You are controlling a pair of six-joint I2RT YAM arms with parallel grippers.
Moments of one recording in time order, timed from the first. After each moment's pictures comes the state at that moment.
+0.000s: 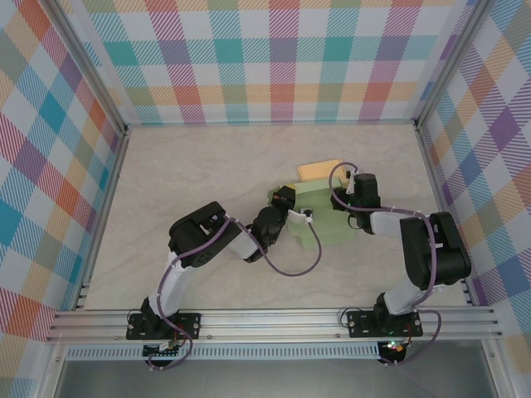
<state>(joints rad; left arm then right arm) -0.89 2.19 0.93 1.28 -0.49 1.67 0.20 1.61 0.65 0.28 -0.13 0.35</state>
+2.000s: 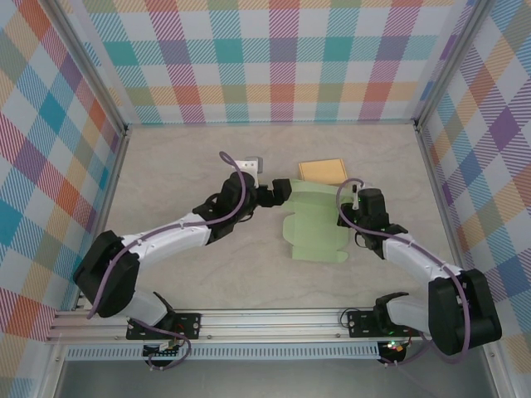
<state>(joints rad) -0.76 1.49 0.94 0.18 -0.14 -0.58 0.28 1.18 0.50 -0.02 0.00 0.37</state>
